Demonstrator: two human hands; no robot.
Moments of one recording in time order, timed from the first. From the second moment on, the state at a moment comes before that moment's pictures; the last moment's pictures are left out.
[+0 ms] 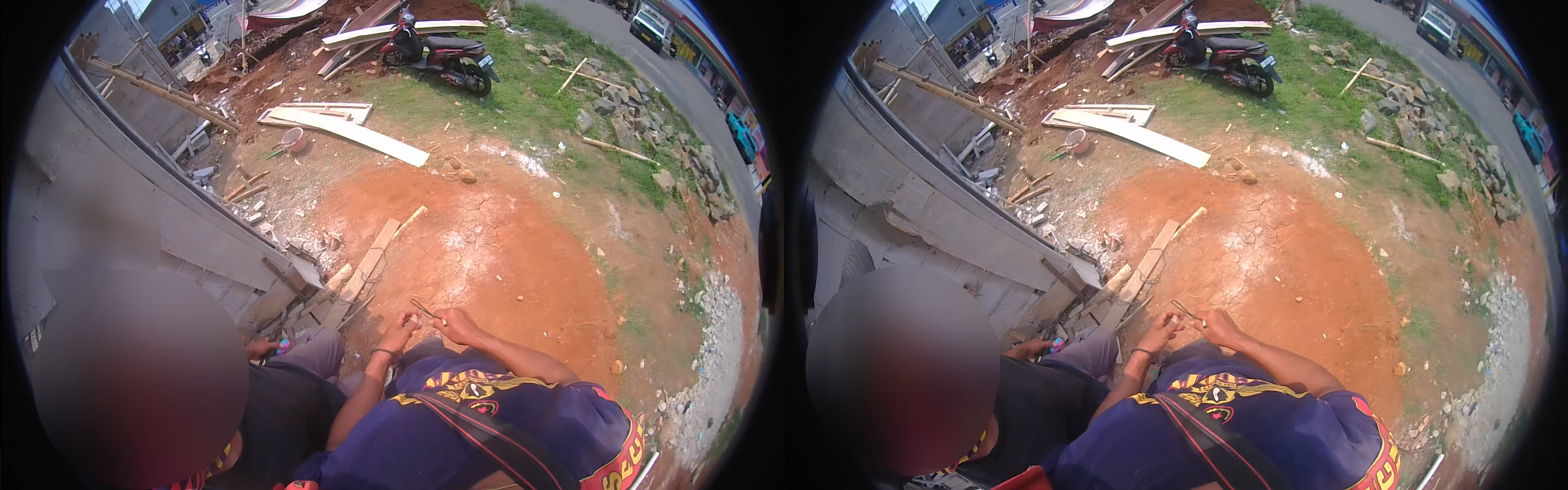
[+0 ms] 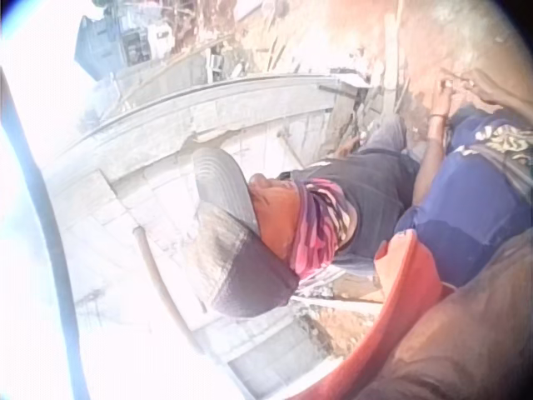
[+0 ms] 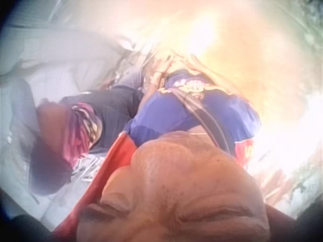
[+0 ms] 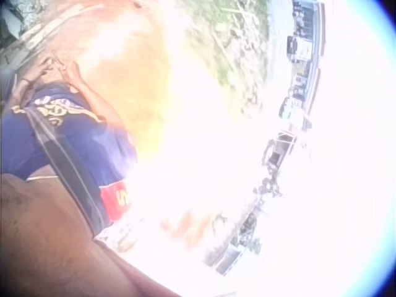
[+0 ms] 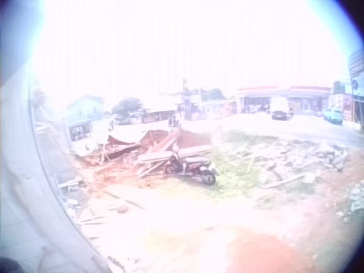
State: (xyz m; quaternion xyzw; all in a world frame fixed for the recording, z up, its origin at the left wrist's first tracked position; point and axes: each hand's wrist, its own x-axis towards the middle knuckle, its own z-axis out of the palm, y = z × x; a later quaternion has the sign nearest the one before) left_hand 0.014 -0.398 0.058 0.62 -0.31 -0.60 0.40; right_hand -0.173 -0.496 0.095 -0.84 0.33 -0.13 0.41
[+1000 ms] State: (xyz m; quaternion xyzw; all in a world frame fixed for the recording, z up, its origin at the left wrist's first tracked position) left_hand -0.039 -0.447 0.023 0.86 -0.24 -0.37 0.24; right_hand -0.216 -0.774 0.069 -0.79 0.36 -0.10 0.48
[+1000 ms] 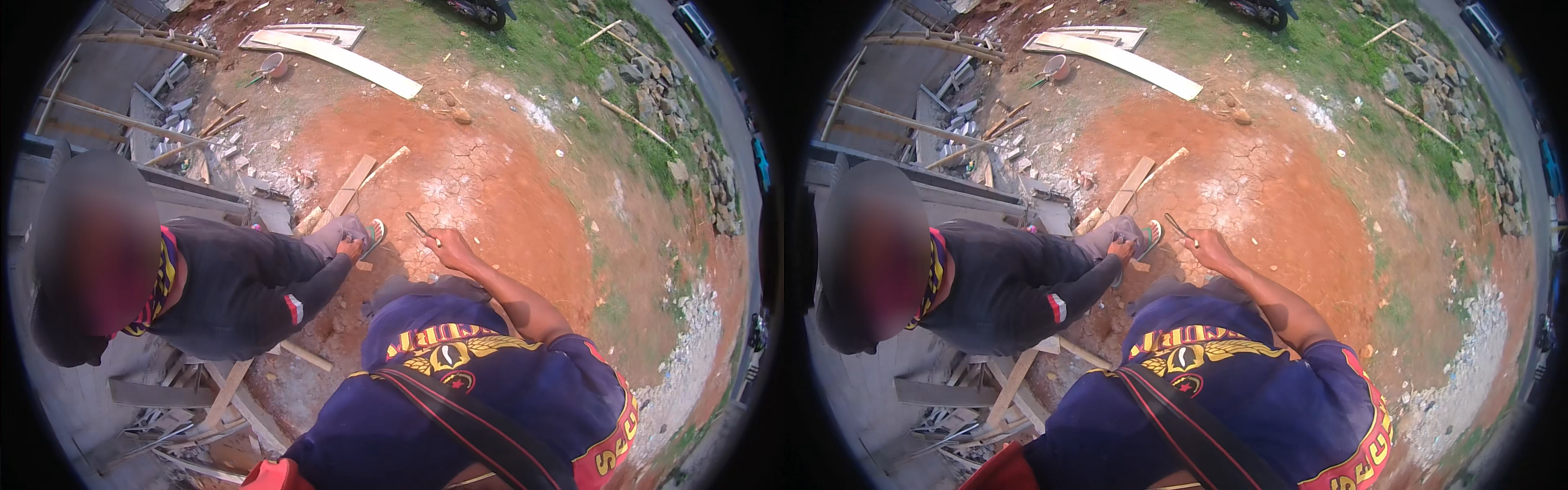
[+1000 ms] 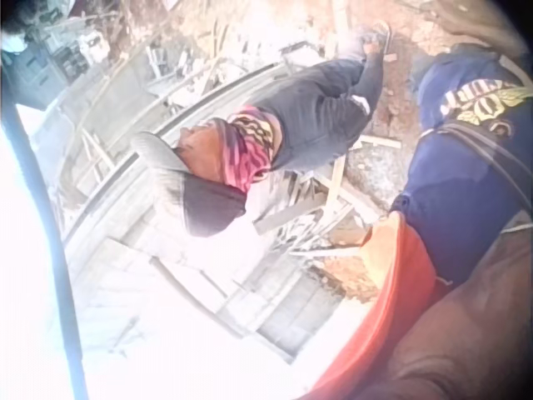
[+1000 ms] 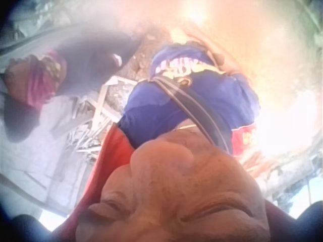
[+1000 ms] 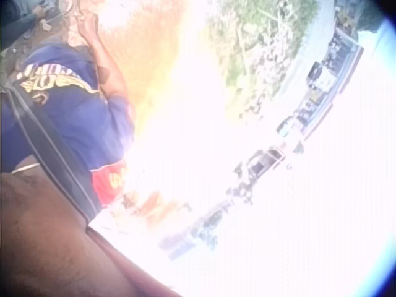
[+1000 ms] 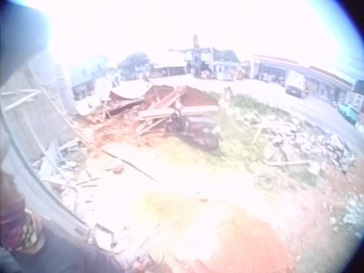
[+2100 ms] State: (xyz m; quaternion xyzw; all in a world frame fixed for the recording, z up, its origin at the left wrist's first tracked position) left_hand 0.021 -0.760 -0.110 0.75 -0.43 -0.43 0.28; right_hand -0.183 -0.939 -0.069 -0.79 0.40 -0.10 0.45
